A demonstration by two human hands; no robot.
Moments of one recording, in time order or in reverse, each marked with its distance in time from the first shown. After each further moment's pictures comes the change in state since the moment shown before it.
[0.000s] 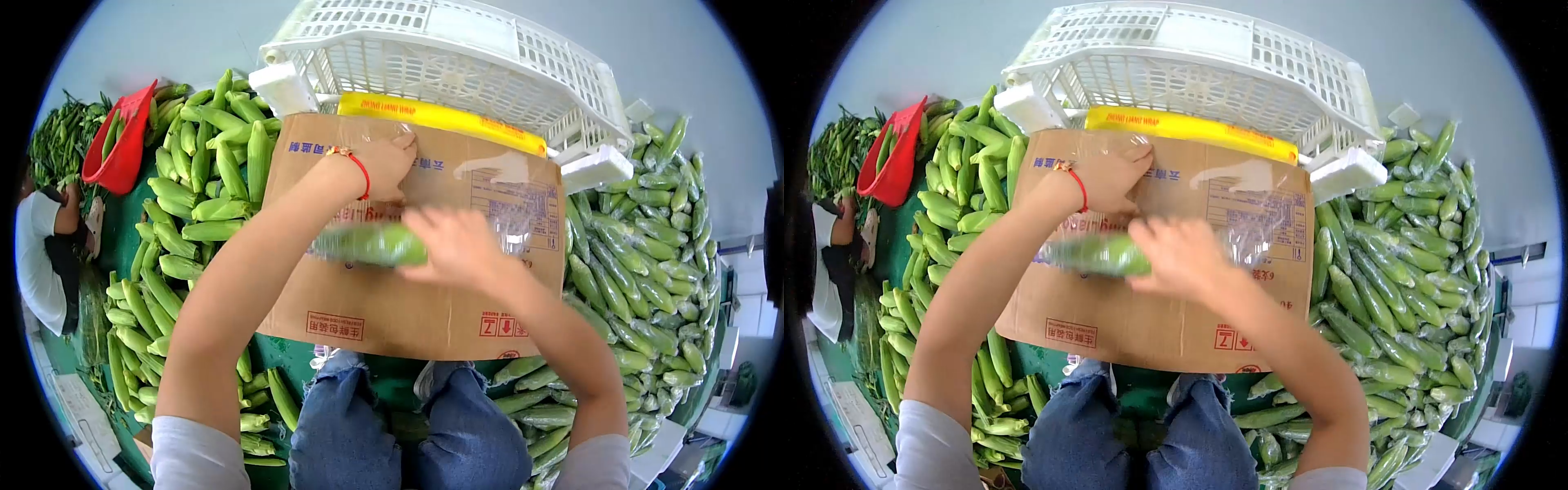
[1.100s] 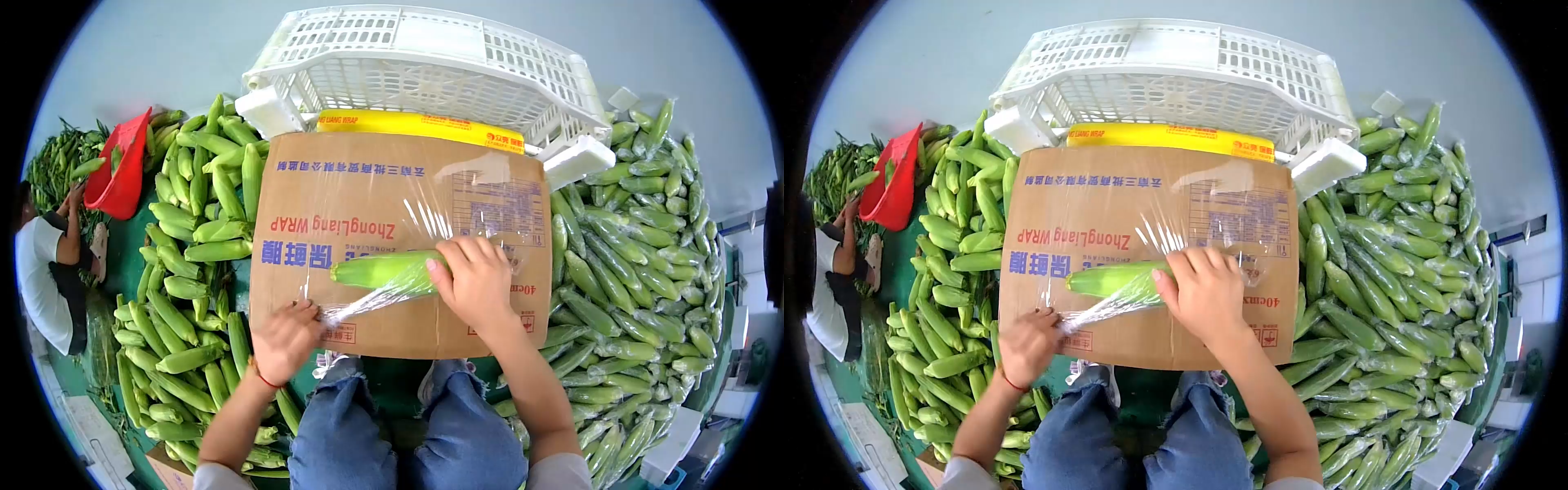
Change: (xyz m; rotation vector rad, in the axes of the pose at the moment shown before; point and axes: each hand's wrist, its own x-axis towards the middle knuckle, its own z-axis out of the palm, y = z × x) left_hand -0.211 0.059 0.137 0.014 0.804 0.028; right_hand -0.063 -0.014 0.024 0.009 0.482 0.342
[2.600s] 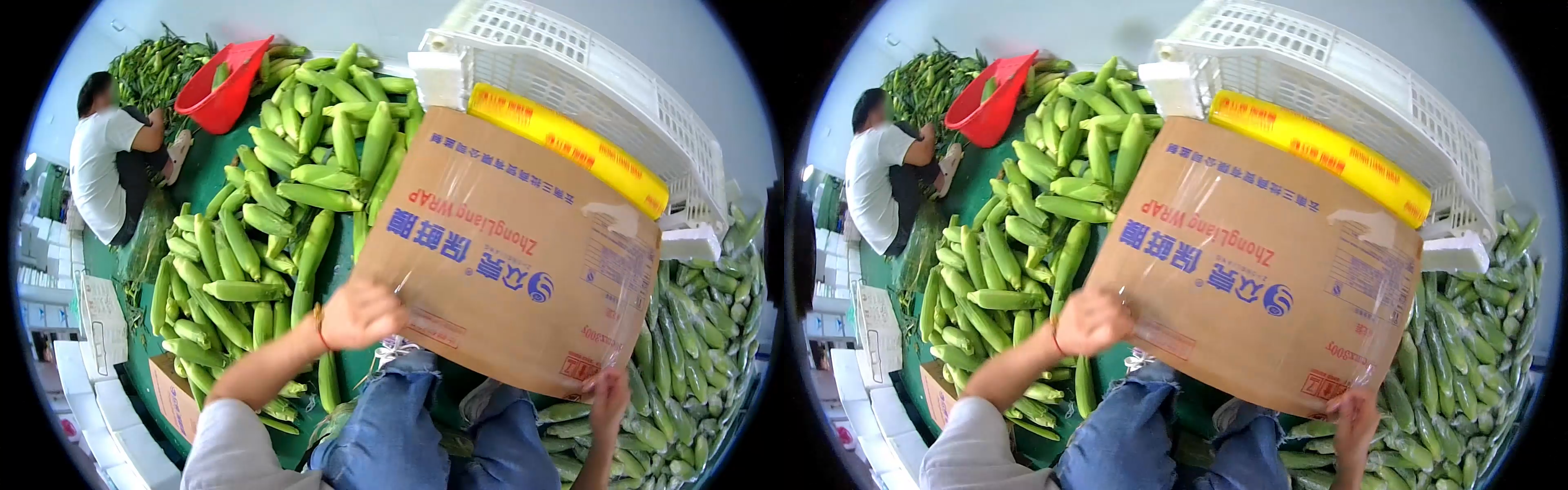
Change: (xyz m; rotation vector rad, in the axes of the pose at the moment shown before) left_hand -0.015 -0.032 -0.029 -0.147 -0.077 0.133; right_hand -0.119 0.043 -0.078 0.766 -0.286 0.674
